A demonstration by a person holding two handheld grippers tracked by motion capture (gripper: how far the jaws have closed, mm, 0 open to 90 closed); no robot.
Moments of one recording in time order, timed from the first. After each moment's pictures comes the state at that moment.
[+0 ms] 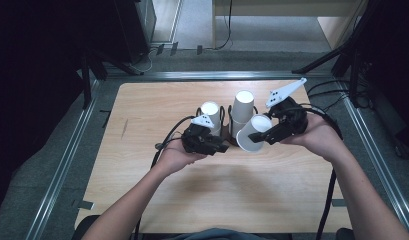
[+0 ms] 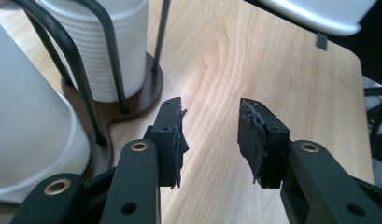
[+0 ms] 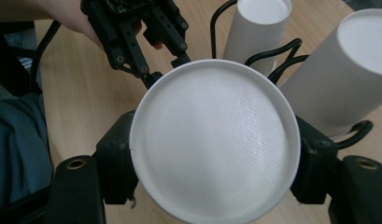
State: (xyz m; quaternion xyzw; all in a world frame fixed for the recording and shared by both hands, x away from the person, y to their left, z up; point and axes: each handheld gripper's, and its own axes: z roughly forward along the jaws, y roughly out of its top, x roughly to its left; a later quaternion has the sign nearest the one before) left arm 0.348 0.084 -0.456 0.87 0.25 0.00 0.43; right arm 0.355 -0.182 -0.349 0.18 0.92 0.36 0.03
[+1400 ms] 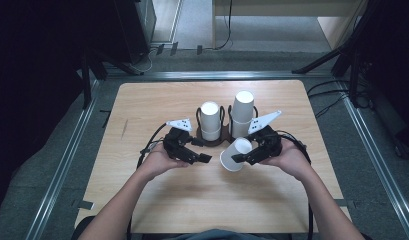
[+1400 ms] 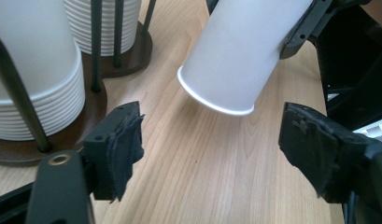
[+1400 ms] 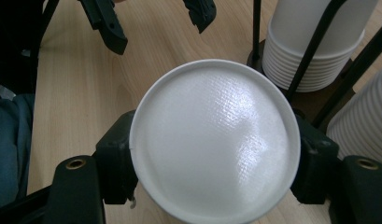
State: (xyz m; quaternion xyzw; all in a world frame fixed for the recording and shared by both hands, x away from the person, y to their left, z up) left arm 0.351 0.135 -0.478 0.85 0.24 -0.08 0.46; right arm 0.356 -0.157 -0.453 0.17 0.90 0.40 -0.03
